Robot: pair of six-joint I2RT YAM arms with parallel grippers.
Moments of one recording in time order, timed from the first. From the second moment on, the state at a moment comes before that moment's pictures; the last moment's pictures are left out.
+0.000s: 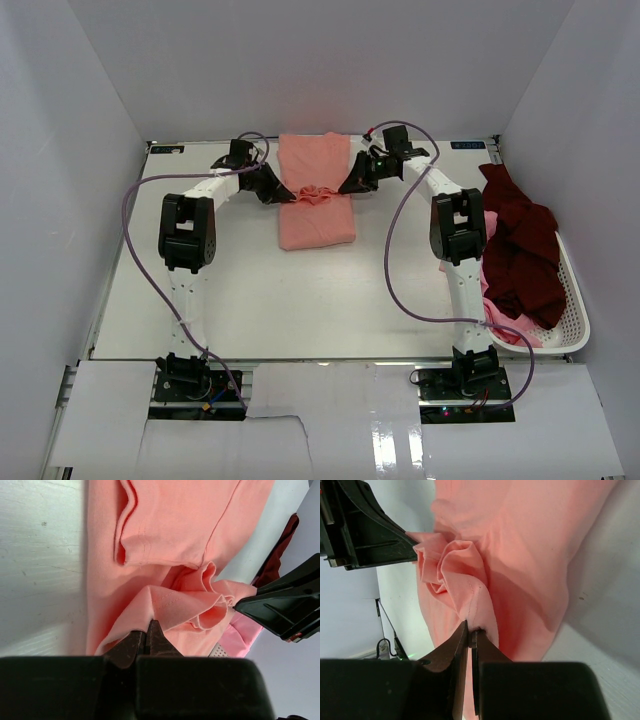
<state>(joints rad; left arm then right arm) -0.17 2.32 1.80 -0.41 0.60 -0.79 0.28 2.46 2.08 -0.50 -0.83 0.45</state>
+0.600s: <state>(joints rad) -0.16 2.32 1.83 -0.33 0.61 -0.83 0.26 2.46 2.10 -0.40 -0.83 0.49</state>
